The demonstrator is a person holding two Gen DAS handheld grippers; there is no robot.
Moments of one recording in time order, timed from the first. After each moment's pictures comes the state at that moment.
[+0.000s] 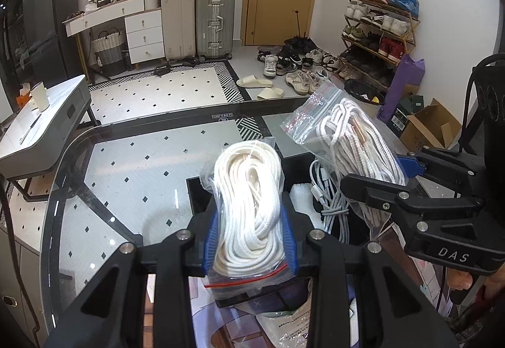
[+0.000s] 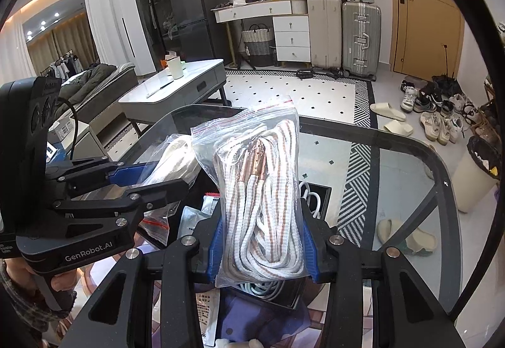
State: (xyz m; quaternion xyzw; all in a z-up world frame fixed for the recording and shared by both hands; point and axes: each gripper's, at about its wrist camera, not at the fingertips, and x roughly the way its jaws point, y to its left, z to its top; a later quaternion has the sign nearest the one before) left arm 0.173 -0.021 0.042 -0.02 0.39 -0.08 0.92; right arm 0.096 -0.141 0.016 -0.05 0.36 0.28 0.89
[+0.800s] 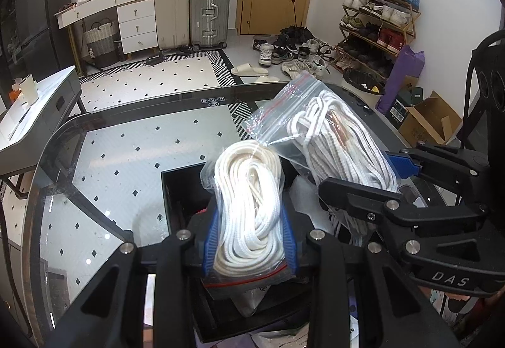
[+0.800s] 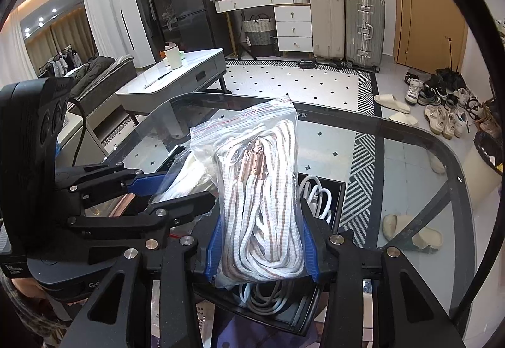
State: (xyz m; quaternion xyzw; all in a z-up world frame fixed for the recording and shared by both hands) left arm 0.193 -0.034 0.014 -0.02 0.41 -0.09 0.91; right arm 0.115 -0.126 0.011 -0.05 0.39 0.28 0.88
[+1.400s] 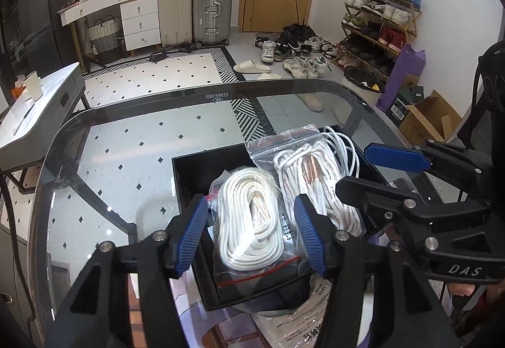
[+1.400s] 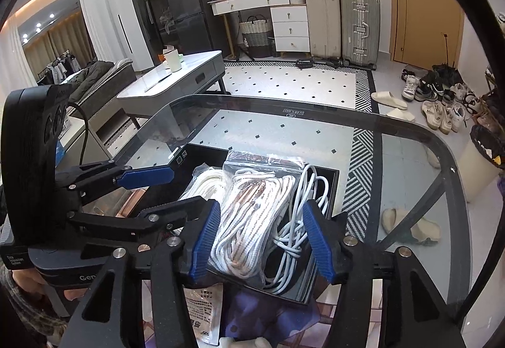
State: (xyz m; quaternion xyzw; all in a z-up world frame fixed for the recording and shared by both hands) left arm 0.179 -0.030 0.023 -0.02 0.42 -0.08 0.90; right arm 0.098 -0.132 0.017 -0.05 0.38 0.28 0.88
